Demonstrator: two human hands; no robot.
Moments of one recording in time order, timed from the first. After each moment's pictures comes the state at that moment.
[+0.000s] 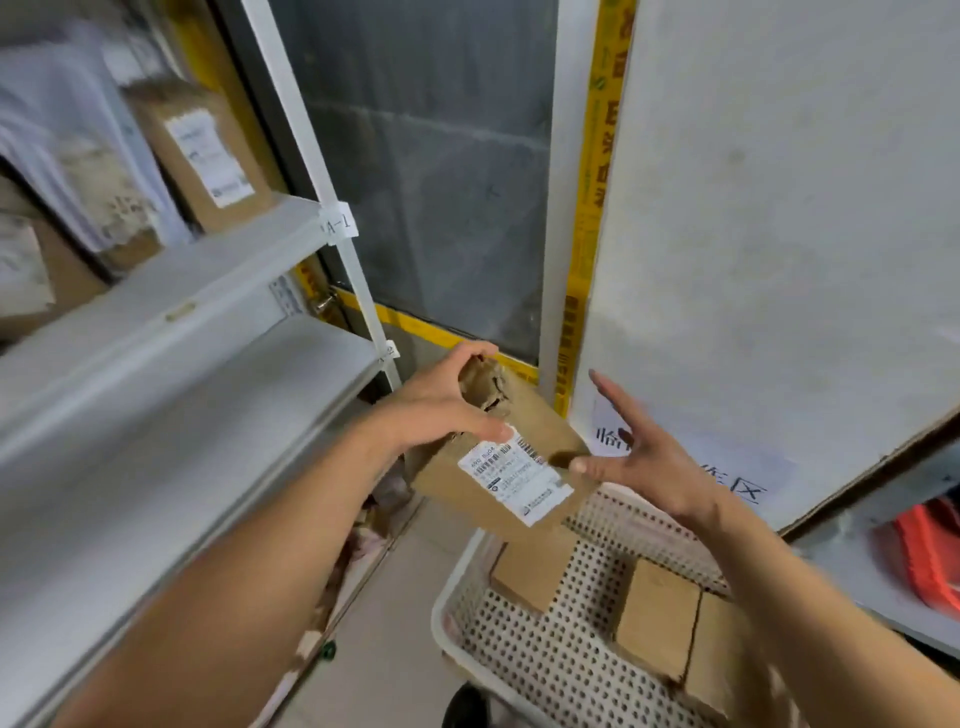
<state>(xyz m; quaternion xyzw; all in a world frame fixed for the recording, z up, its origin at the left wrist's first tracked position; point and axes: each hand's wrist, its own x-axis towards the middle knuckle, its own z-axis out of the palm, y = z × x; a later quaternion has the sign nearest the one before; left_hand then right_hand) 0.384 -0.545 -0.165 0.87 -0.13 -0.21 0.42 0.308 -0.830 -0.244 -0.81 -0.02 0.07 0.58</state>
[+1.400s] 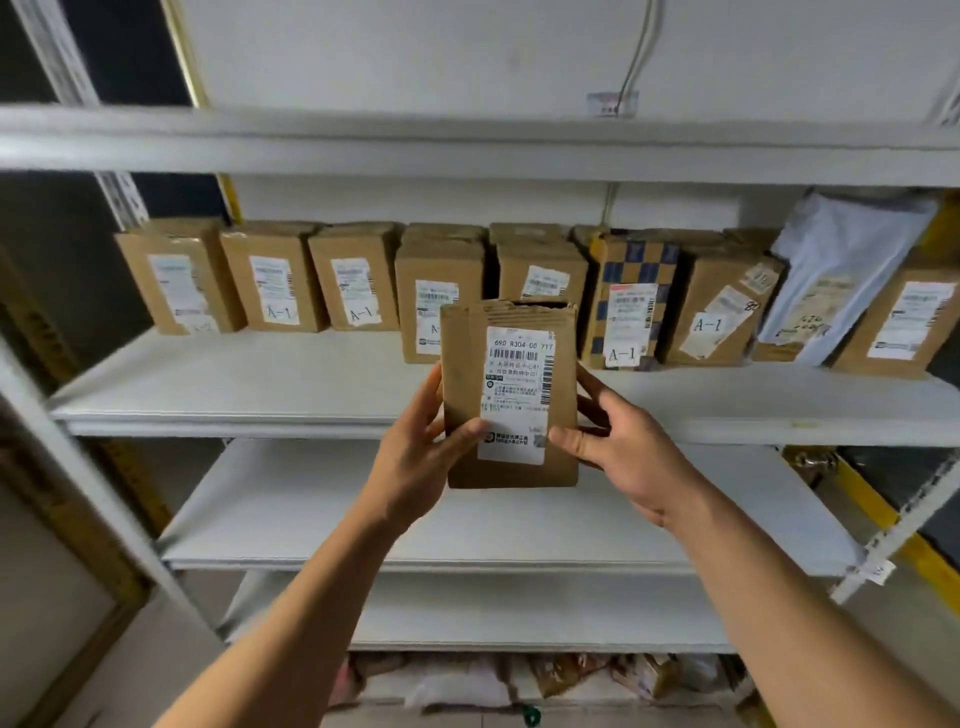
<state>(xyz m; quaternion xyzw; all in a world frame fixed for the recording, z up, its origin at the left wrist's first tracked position) 0.057 -0.064 -0.113 0.73 0.18 0.35 0.56 0.263 -0.213 -0.093 -0.65 -0.45 0.28 0.55</state>
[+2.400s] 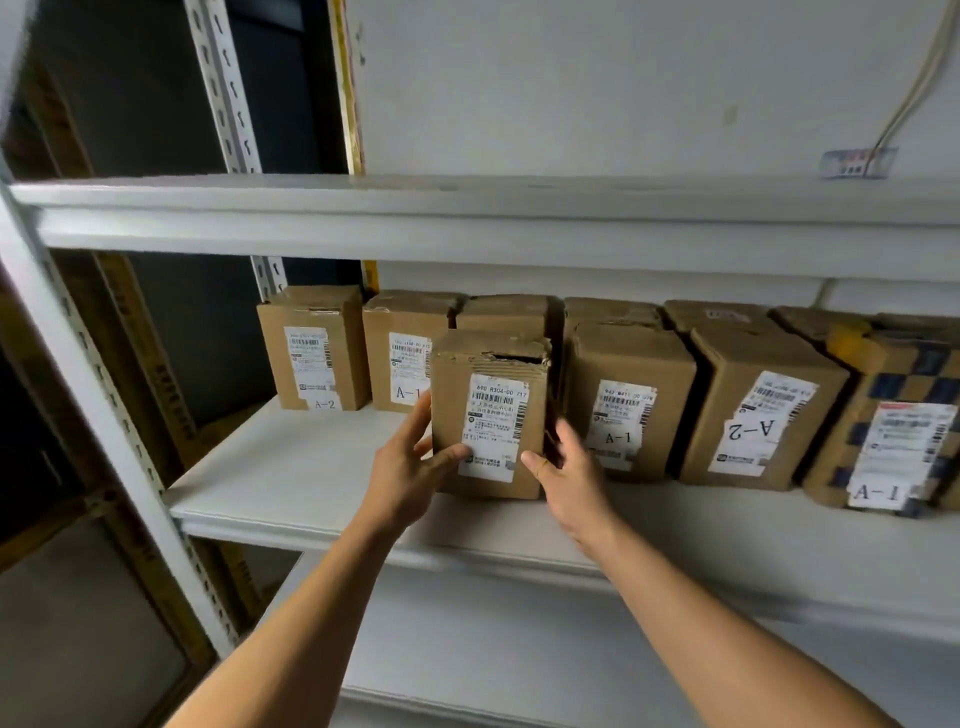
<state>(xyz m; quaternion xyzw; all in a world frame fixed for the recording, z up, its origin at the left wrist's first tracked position) -0.020 0.236 -0.124 0.71 0.31 0.41 0.48 0.170 0.137 -0.137 -0.65 -0.42 0.24 0.59</state>
